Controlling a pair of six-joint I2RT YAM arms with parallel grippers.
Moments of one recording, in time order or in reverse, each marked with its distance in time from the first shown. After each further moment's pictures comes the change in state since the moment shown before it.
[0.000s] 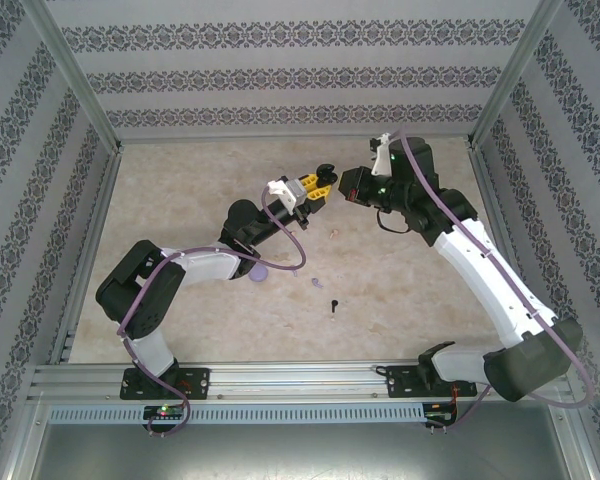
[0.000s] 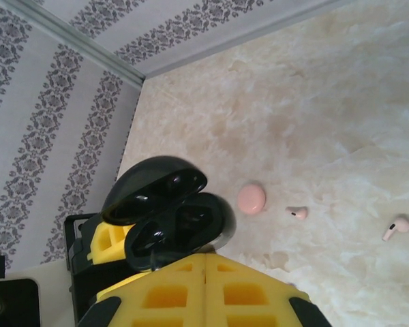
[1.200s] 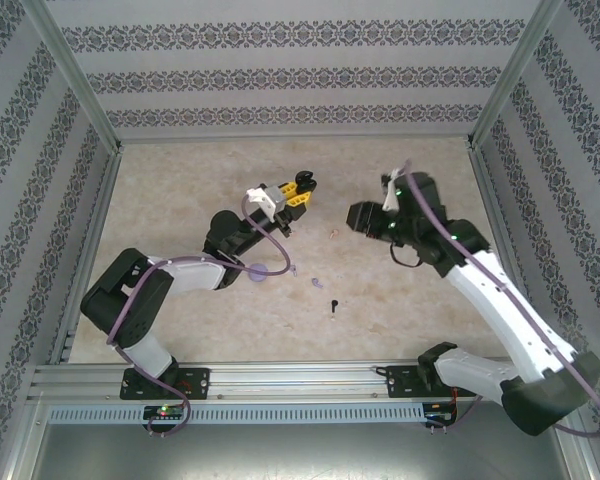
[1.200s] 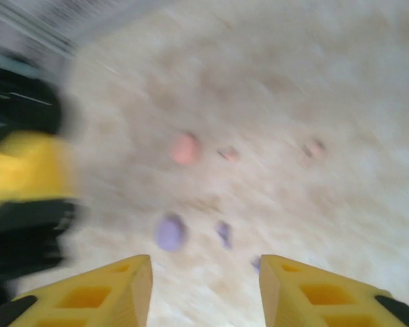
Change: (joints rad) left arm 0.061 -0.098 -0.178 0.059 -0.017 -0.058; right arm 0.044 -0.180 -0.238 -0.152 0.164 -0.013
